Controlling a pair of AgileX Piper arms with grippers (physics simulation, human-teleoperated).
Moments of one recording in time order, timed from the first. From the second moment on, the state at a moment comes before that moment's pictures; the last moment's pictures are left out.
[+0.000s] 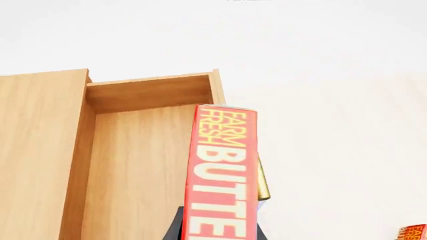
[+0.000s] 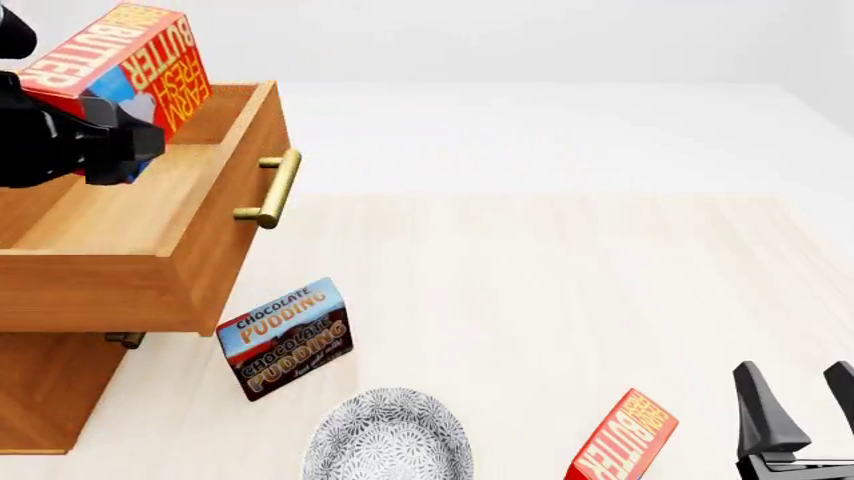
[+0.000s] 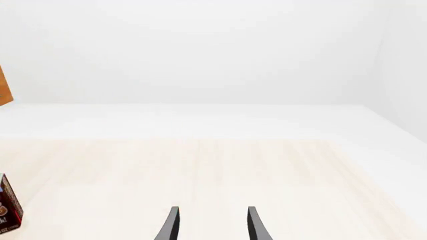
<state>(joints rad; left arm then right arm) -0.17 1.02 -1.26 0.83 -0.04 0.00 0.02 -0.01 -0.01 0.00</state>
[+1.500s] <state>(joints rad) 0.02 1.09 -1.12 0.73 -0.05 0.00 0.02 -0.01 -0.02 0.00</state>
